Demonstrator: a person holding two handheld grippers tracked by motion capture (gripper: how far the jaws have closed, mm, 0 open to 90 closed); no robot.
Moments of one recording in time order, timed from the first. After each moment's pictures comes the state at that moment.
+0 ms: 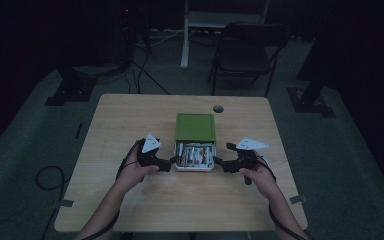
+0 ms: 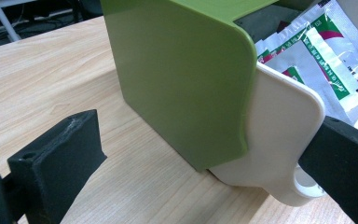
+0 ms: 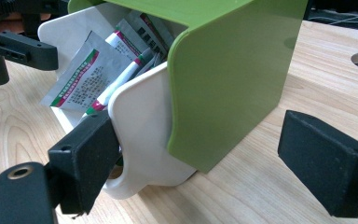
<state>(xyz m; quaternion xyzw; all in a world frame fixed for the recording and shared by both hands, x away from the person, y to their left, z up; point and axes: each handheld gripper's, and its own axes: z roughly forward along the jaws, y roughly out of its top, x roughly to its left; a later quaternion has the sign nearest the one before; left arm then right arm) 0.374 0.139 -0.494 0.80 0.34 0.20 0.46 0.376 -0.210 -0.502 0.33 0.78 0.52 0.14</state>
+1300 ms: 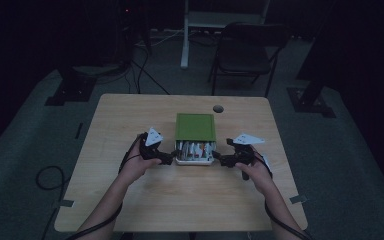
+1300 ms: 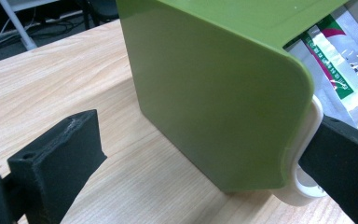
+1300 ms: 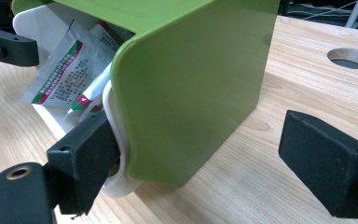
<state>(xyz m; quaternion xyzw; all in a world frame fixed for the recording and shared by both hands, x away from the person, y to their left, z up) 0.396 0.135 -0.491 0.80 0.34 0.21 0.45 0.395 -0.203 -0.505 0.36 0.77 0.50 0.16</state>
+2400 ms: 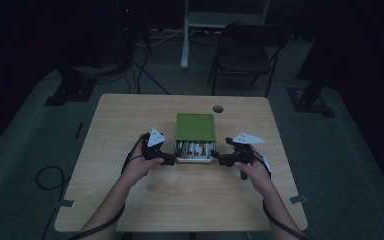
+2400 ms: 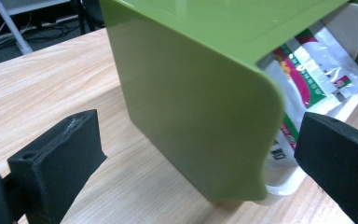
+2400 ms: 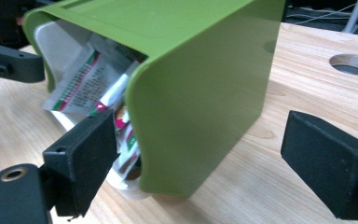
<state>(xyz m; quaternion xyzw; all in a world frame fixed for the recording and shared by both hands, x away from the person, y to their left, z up) 0.390 0.127 -0.490 0.80 0.33 0.21 0.46 0.393 -0.199 -0.499 0.37 0.76 0.51 0.15</state>
